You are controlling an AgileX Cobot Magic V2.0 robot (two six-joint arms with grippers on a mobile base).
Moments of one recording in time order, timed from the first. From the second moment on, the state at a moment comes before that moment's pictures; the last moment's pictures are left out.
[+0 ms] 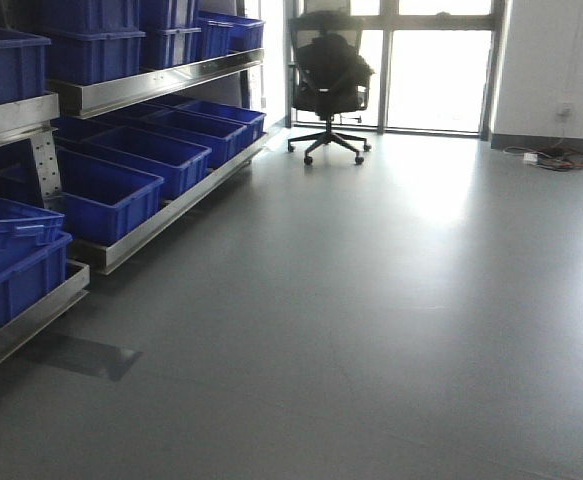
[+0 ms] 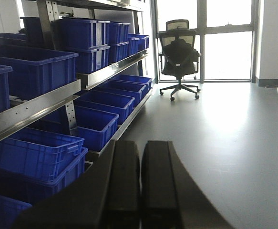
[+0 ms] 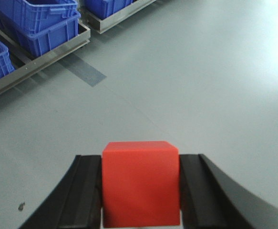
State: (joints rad) left arm -0.06 -0.01 0.01 -0.09 0.00 0.14; right arm 0.40 0.85 -0.77 -0.08 0.43 0.07
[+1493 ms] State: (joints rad) left arm -0.06 -0.01 0.01 -0.09 0.00 0.14; right arm 0.40 0.85 -0.77 -0.08 0.43 0.07
